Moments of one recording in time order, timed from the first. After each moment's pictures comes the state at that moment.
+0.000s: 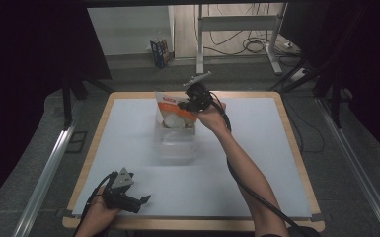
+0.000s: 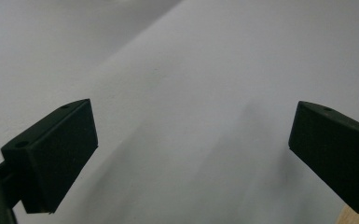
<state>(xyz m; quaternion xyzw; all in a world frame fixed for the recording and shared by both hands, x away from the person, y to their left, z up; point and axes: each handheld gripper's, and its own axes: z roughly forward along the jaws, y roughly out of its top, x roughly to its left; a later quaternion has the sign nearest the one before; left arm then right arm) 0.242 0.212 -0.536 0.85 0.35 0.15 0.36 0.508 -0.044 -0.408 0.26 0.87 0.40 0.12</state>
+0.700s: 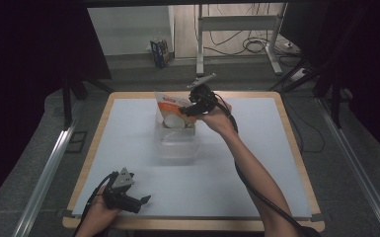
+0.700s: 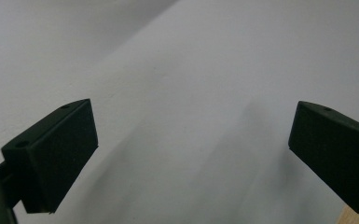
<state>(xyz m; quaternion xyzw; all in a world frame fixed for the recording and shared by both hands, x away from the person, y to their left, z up) 0.243 0.212 -0.537 0.85 0.35 0.15 0.35 0.495 -0.057 -0.403 0.25 0.87 0.40 0.14</state>
